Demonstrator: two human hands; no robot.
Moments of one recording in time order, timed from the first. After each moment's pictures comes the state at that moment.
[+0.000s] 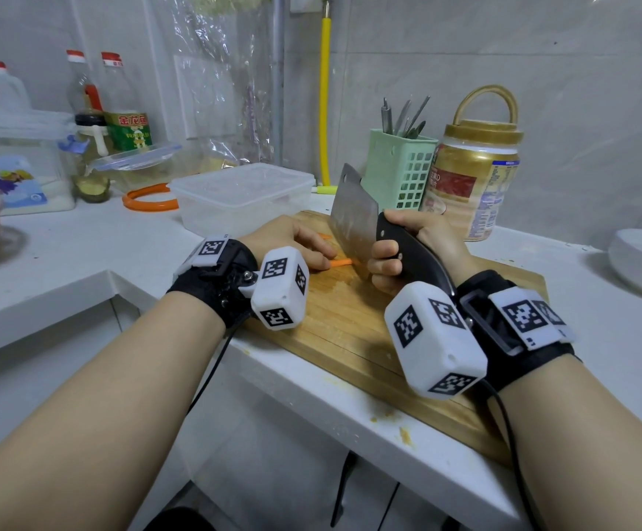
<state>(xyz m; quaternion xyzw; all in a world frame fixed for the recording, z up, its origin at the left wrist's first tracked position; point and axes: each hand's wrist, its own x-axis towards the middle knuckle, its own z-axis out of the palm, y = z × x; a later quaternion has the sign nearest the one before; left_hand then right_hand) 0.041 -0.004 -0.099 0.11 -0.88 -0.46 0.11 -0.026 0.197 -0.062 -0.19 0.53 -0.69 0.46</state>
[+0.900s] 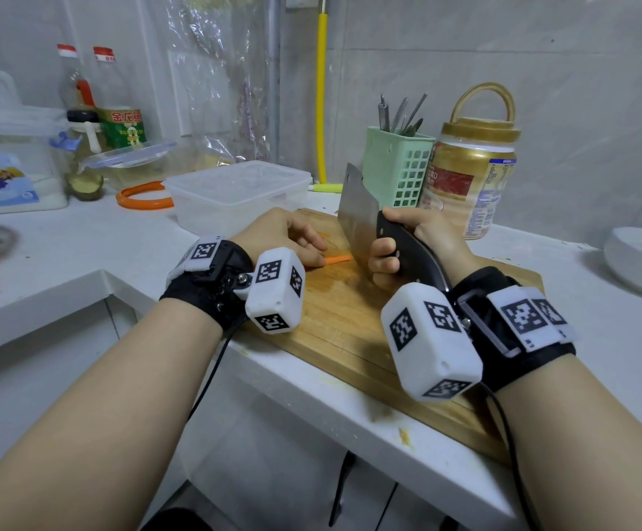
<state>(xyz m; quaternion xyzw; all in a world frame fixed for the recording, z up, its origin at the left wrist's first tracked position) 0.045 -0.004 -0.100 0.12 -0.87 -0.44 0.16 -0.030 0.194 -0.061 -0.17 0.57 -0.68 0.42</state>
